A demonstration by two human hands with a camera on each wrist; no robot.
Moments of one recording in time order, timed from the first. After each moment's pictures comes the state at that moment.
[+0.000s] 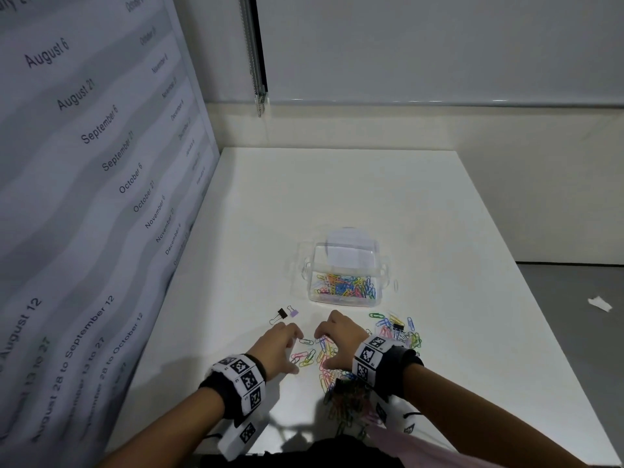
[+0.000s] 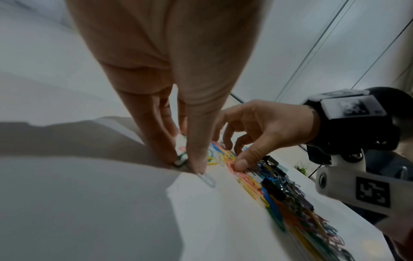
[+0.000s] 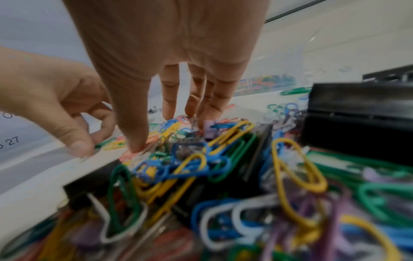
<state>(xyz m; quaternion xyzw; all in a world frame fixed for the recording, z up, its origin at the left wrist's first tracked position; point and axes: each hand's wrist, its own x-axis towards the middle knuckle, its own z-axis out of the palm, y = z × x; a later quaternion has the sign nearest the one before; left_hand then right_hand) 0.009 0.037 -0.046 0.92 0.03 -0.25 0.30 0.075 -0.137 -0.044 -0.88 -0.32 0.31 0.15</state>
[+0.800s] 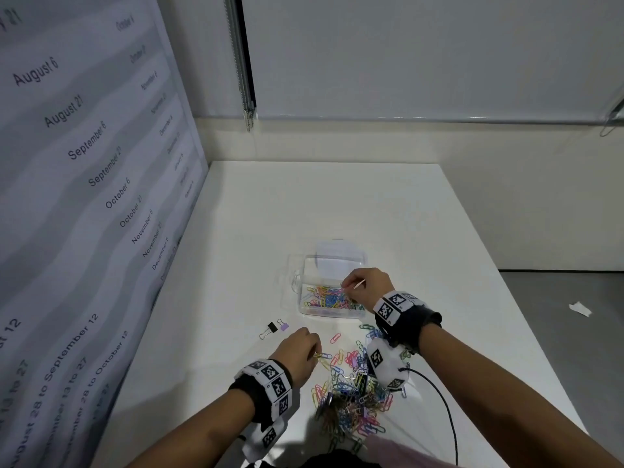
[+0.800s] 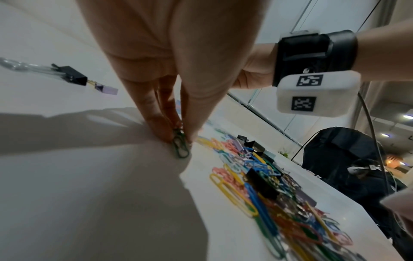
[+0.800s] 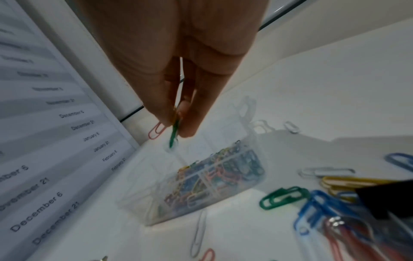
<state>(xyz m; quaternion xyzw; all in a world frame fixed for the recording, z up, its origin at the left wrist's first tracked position) 0.037 -0.007 -0.055 0.95 -0.03 -0.20 0.25 0.154 -0.163 0.013 -0.91 -0.09 0.16 0.37</state>
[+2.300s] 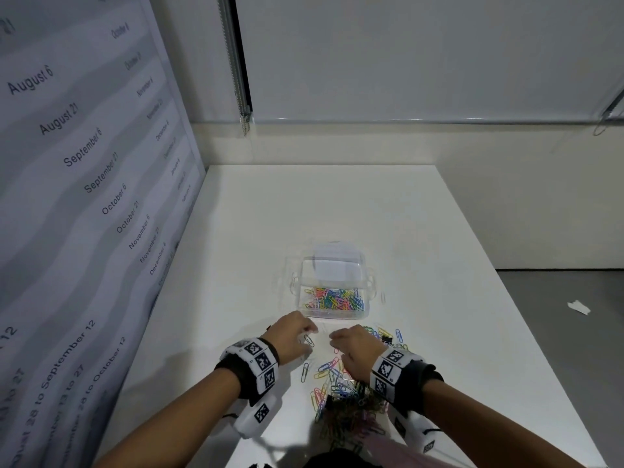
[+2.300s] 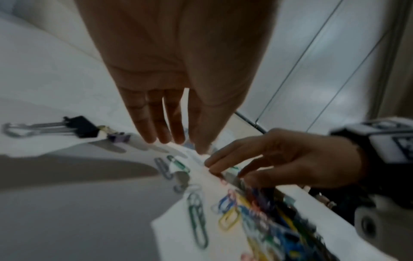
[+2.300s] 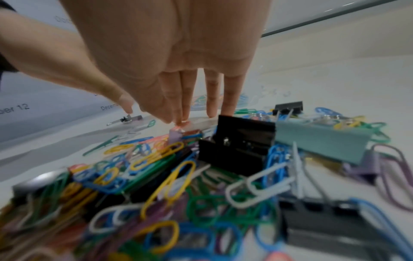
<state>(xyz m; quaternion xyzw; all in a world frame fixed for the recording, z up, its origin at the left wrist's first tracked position) 0.062 0.014 -0.026 0.93 -0.04 -0.22 0.28 0.092 -0.176 -0.053 -0.89 -0.35 0.27 0.08</state>
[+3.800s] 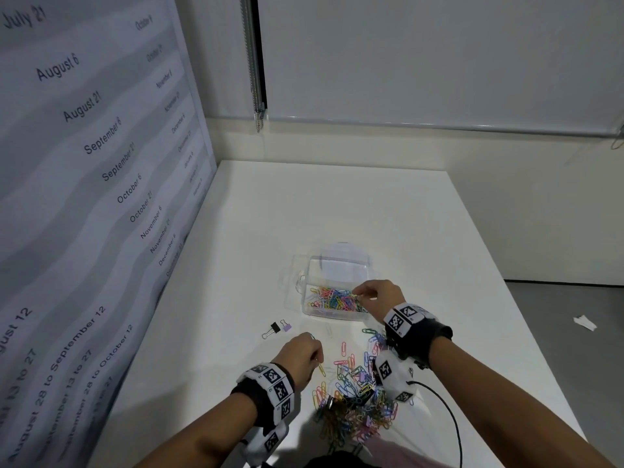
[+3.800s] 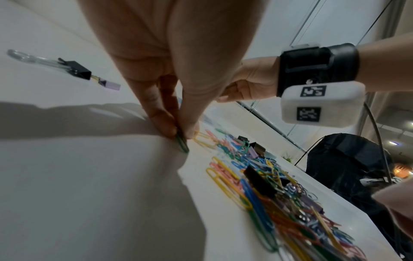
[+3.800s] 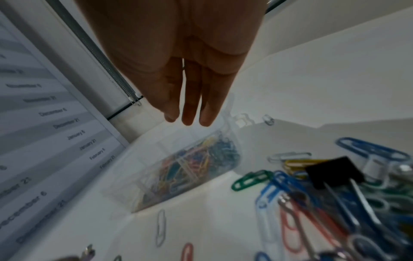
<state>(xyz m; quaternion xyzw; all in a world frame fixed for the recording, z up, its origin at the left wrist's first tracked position) 0.034 -0.009 -0.062 0.94 -0.02 -0.18 0.28 0.148 -0.176 0.005 -0.92 -0.07 0.17 0.35</state>
